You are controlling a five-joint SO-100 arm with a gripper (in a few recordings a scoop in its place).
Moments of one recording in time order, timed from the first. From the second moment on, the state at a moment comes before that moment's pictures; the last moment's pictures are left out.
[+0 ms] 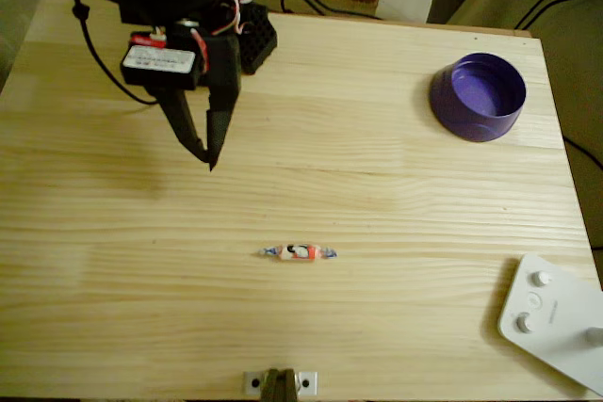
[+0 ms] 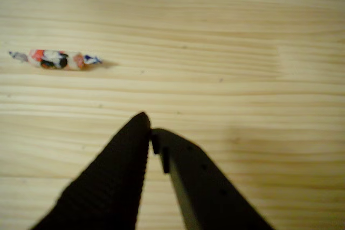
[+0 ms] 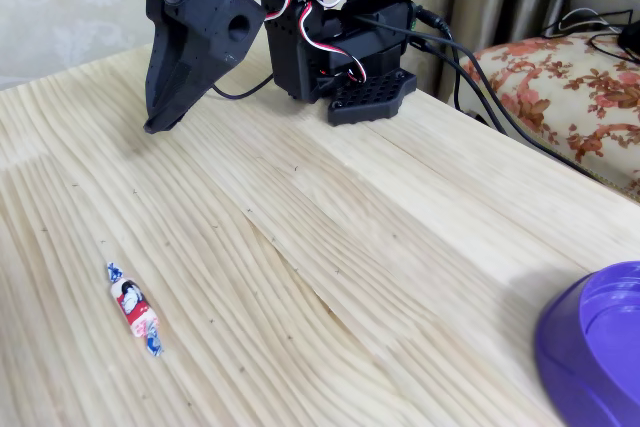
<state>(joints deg) -5.5 193.8 179.2 62.8 0.3</state>
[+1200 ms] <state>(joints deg) -6.7 193.8 179.2 62.8 0.3</state>
